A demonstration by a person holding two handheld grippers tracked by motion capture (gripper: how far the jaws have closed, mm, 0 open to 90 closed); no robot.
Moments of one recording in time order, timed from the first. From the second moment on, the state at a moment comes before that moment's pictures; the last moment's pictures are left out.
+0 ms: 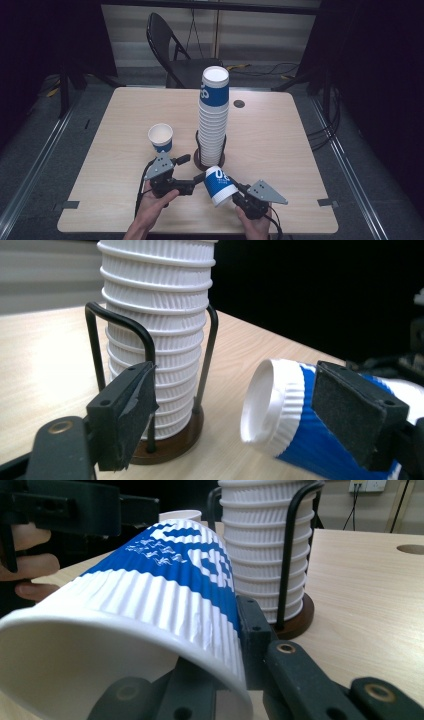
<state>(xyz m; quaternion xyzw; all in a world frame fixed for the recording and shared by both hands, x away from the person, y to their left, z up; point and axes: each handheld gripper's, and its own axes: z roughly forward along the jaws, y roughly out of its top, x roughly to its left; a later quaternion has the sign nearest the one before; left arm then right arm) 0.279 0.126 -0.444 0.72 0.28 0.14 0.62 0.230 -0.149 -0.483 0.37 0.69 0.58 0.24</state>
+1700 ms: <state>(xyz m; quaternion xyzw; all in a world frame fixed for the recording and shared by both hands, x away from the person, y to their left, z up) 0.245 0.094 -0.466 0.82 0.01 0.34 0.45 0.252 -0.155 -0.451 0.37 0.77 0.50 0.15</state>
